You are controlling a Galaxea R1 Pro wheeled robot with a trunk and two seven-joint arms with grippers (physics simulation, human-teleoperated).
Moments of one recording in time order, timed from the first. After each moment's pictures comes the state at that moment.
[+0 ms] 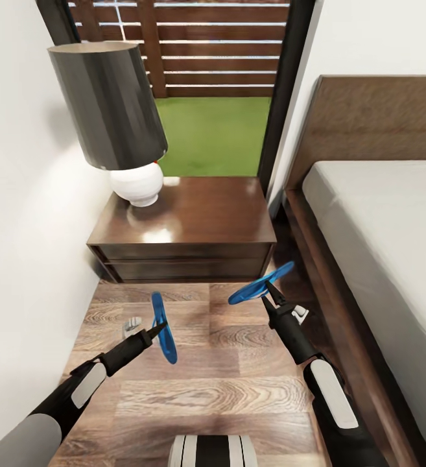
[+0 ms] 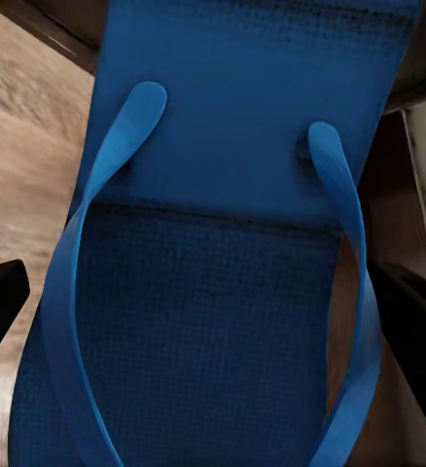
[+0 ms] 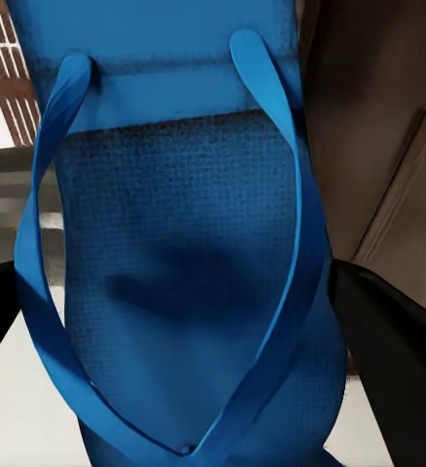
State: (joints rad) left arm -0.62 0.18 -0.20 -0.57 0.84 0.17 -0.75; right arm -0.38 0.08 -0.08 -1.20 -1.24 0.37 0.49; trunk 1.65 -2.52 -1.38
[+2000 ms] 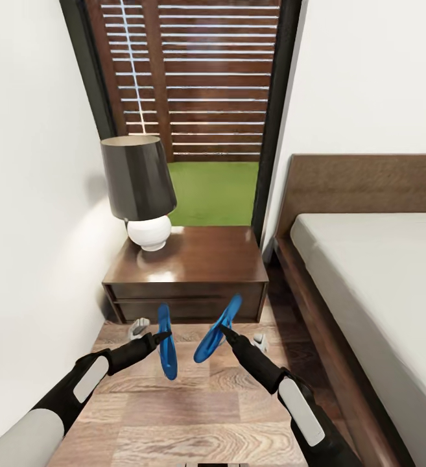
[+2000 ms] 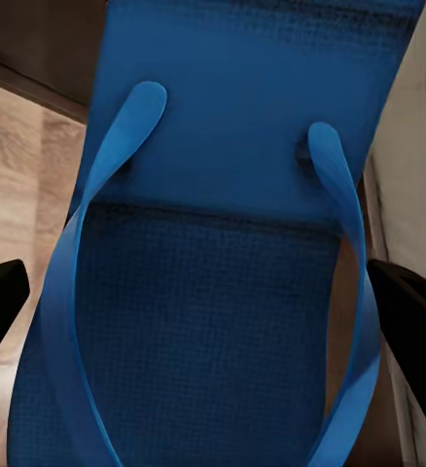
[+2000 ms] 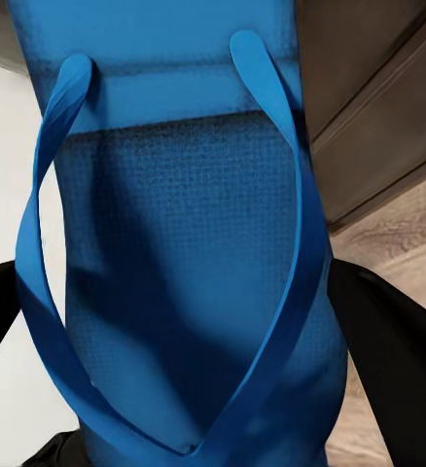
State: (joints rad) left arm -0.63 0.17 -0.20 -0.62 0.82 0.45 -0.57; right arm -0.38 0.07 0.16 -1.00 -1.01 0.38 0.40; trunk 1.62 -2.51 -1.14
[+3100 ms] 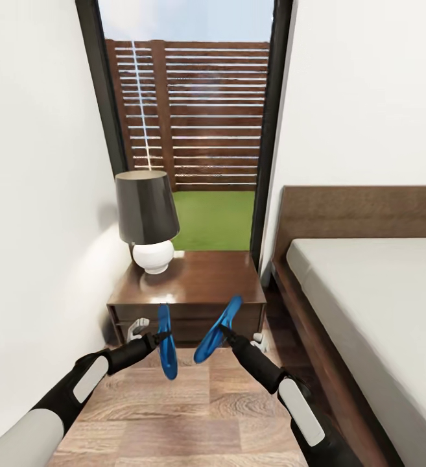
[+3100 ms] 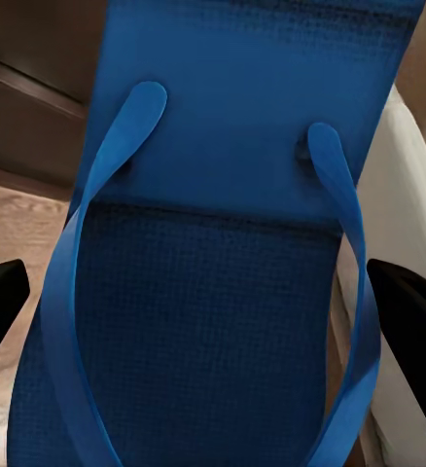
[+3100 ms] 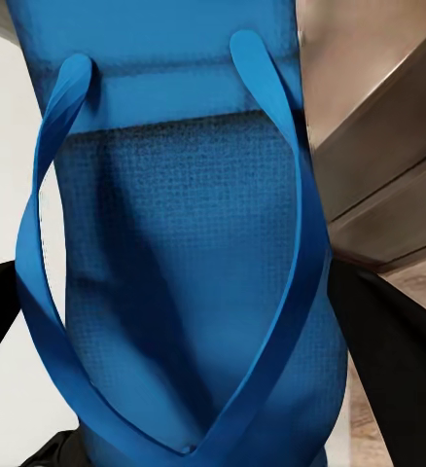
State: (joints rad) left arm -0.63 0.17 -0.20 -0.62 0.82 0.45 -0.57; right arm -0.38 0.07 0.16 -1.00 -1.01 0.38 0.40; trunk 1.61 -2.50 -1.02
